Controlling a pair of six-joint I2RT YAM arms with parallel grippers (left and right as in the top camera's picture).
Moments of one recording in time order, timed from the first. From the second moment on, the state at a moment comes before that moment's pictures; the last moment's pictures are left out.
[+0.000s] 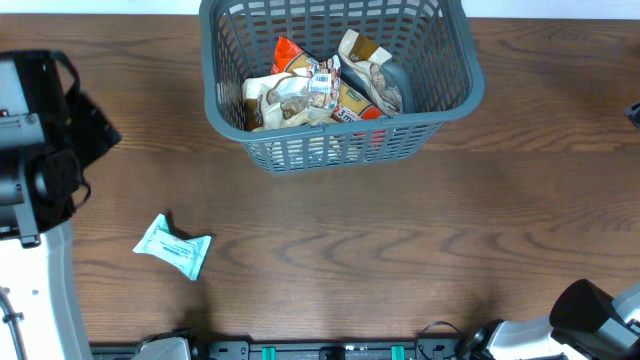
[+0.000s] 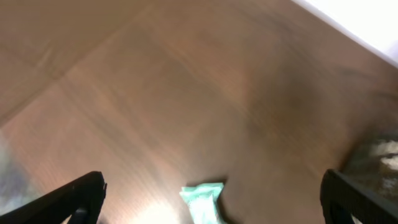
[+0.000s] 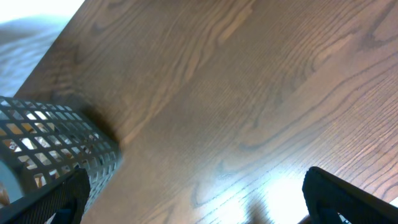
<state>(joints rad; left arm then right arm) 0.13 1.33 1.85 -1.50 -0.41 -0.51 -0.63 1.67 2.28 -1.69 -0.14 0.26</state>
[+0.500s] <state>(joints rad) 0.16 1.28 1.75 -1.70 -0.32 -0.65 -0.63 1.67 2.28 -1.70 -0.14 0.26</state>
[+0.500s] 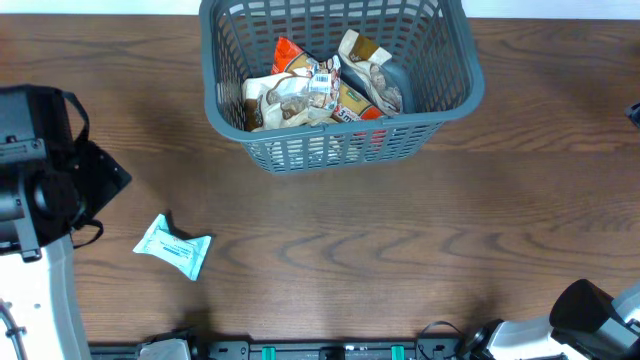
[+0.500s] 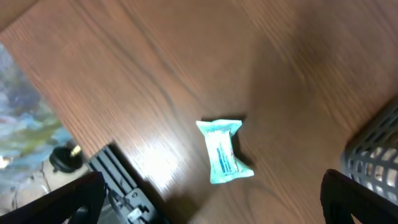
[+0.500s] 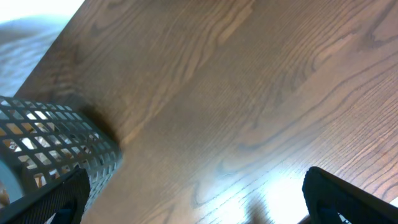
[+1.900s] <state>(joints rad) 0.18 1.27 0.72 -0.97 0.02 -1.08 -0.63 1.67 2.28 -1.70 -0.14 0.26</state>
